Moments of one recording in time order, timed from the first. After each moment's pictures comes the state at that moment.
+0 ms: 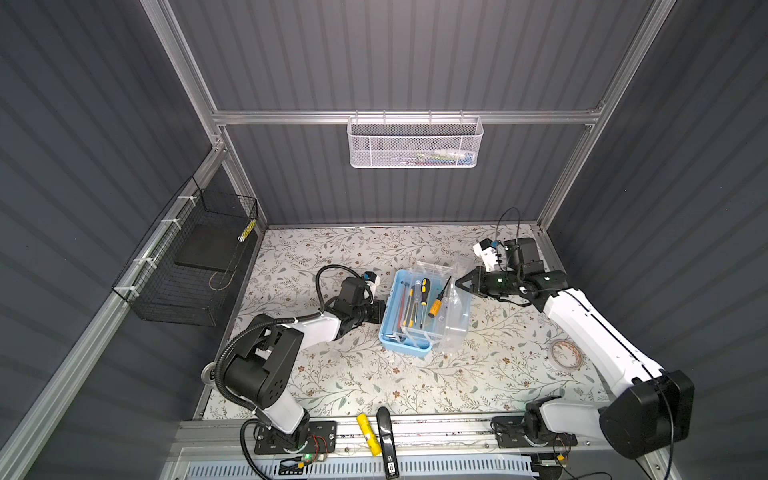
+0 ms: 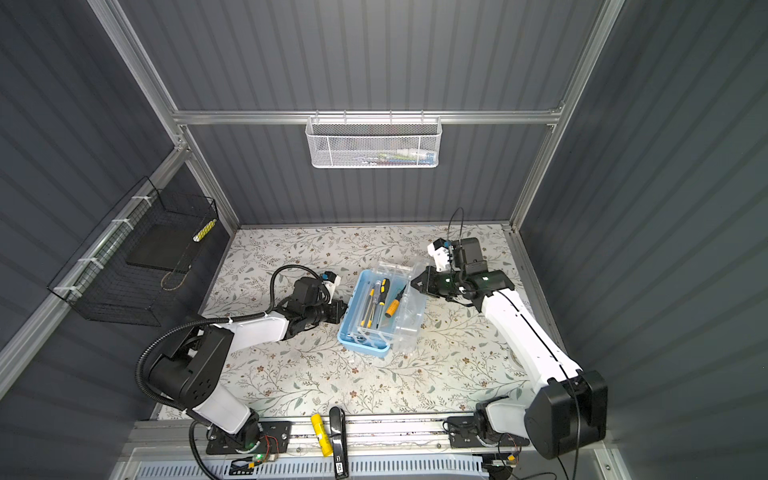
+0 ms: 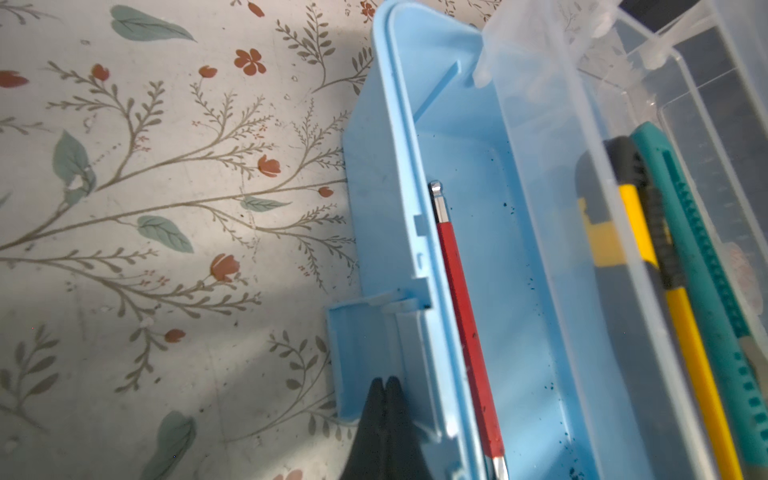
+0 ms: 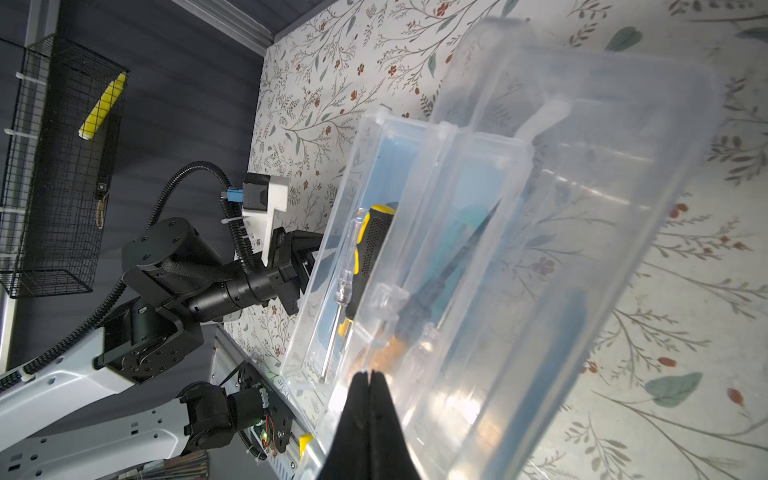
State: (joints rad) left arm -0.51 1.62 0.73 0.17 0.32 -0.32; right arm 0.30 1.32 1.15 -0.64 -0.57 0.47
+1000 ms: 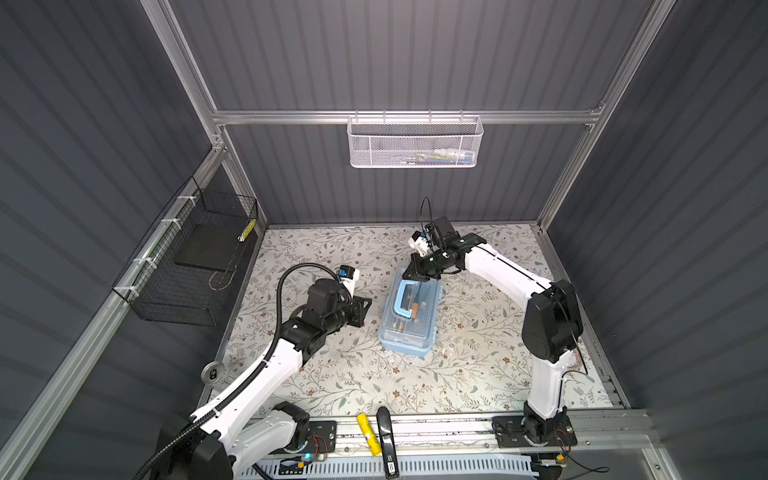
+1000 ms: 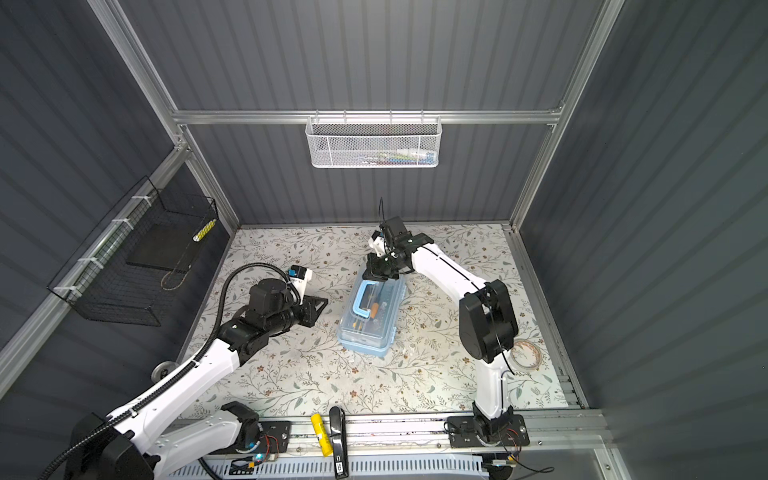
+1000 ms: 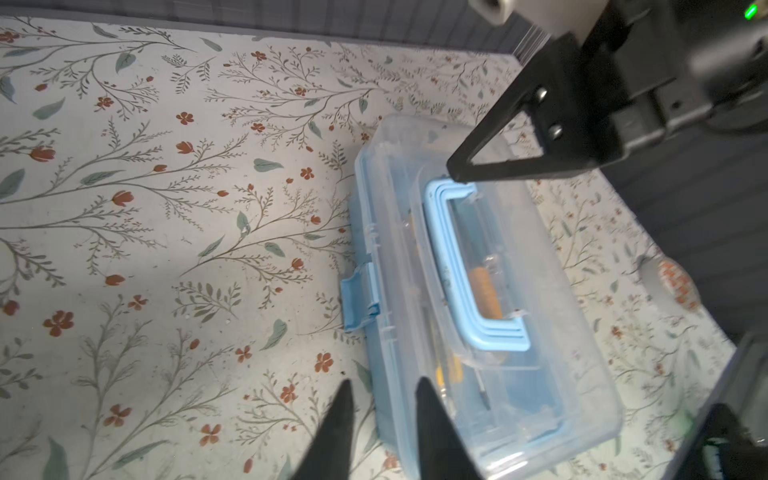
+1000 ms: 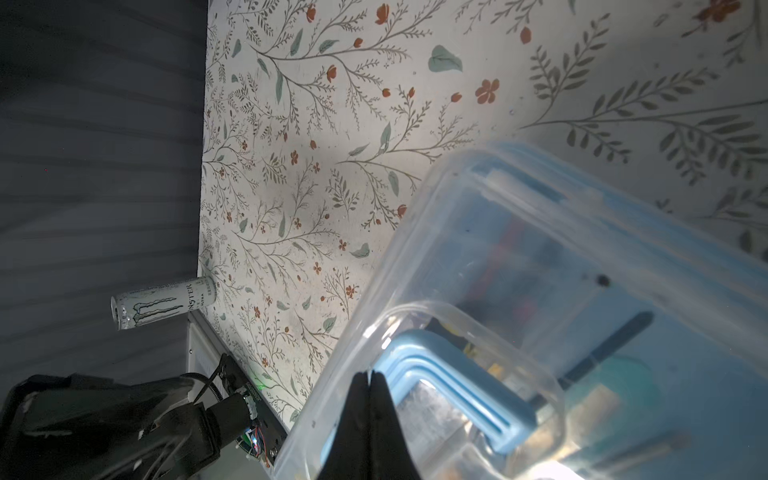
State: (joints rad) left arm -0.50 1.04 0.73 -0.25 0.20 -0.28; right arm 0.54 1.96 1.71 -0.73 -0.52 0.47
